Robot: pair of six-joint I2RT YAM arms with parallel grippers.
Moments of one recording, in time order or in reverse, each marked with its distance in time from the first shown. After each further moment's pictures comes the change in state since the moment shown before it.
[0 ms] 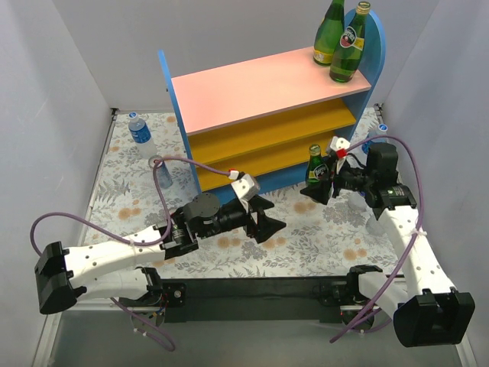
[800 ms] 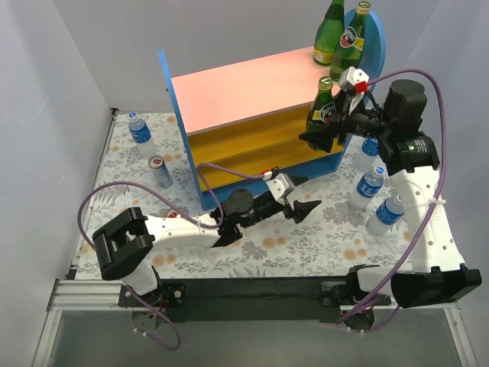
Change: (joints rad) left arm 0.000 0.504 0.050 0.720 -0.019 0.292; right arm 0.042 0.245 0.680 -0.095 -0.013 0.208
